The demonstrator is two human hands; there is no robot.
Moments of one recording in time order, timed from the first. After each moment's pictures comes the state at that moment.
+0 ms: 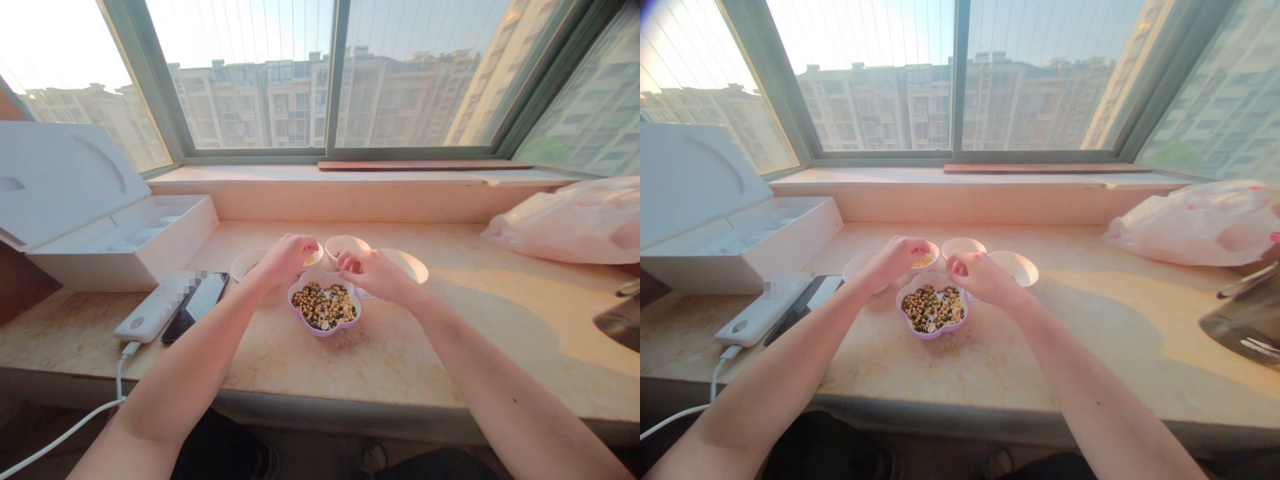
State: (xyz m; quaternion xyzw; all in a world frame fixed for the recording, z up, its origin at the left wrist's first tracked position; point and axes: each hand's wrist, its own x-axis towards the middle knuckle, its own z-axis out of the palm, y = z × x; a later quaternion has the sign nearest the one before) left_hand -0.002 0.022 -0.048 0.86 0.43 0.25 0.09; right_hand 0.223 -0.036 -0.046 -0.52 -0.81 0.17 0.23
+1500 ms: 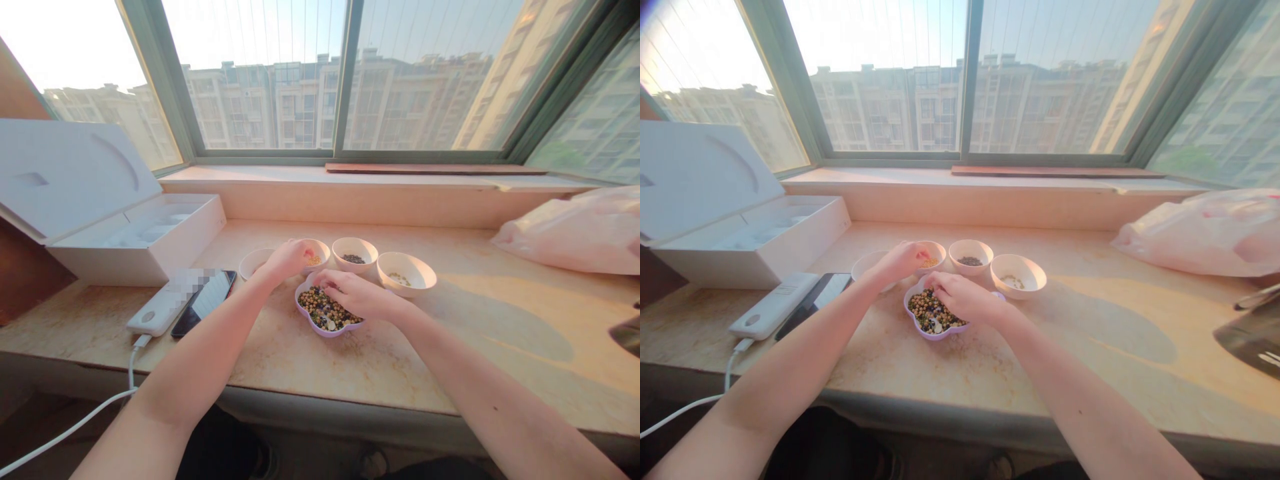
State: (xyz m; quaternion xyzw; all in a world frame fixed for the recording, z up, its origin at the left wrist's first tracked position) left_hand -0.011 0.042 -0.067 0.86 0.48 0.17 0.06; right_hand 0.189 -0.034 -0.073 -0.38 -0.87 0.26 0.18
